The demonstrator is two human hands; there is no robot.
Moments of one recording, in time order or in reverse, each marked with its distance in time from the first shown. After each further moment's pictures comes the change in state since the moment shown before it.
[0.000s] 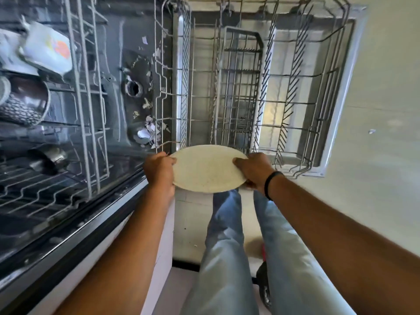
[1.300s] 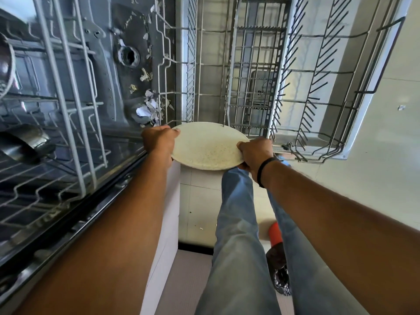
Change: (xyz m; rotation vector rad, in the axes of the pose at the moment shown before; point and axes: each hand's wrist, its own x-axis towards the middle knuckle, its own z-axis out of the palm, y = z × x) left_hand 0.076 0.000 0.006 0.222 0.016 0.007; right_hand 0.065 0.023 0.070 0.179 0.181 0.096
